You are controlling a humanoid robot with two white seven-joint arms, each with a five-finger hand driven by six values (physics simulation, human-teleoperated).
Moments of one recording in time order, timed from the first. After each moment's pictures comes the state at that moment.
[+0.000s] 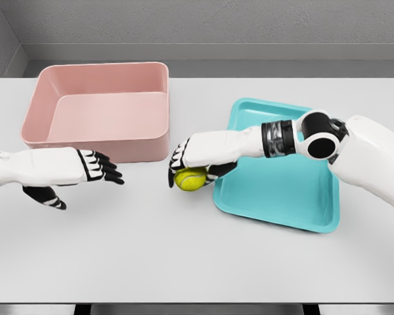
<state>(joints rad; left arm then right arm) -0.61 1.16 -0.81 -1.76 -0.11 -0.61 -0.51 -0.95 -0.54 1.13 -1.43 0.12 -0.61 0.51</state>
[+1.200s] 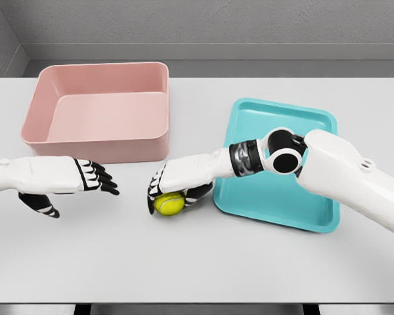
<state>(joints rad) -0.56 1.15 -0.75 -1.76 -0.11 -0.61 -0.61 -0.95 -0.42 1.23 -1.34 0.13 -0.61 0.51</state>
